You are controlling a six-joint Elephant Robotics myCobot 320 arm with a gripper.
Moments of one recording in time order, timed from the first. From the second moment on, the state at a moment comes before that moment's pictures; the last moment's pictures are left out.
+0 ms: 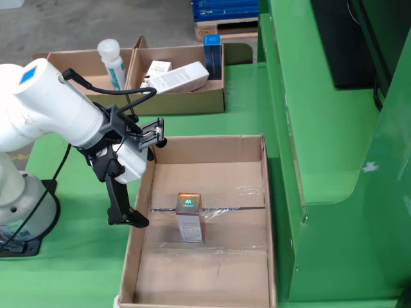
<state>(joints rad) 0.06 -0.04 -1.28 0.24 1.58 0.00</state>
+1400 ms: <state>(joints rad) 0.22 0.08 -1.43 0.25 1.48 0.16</state>
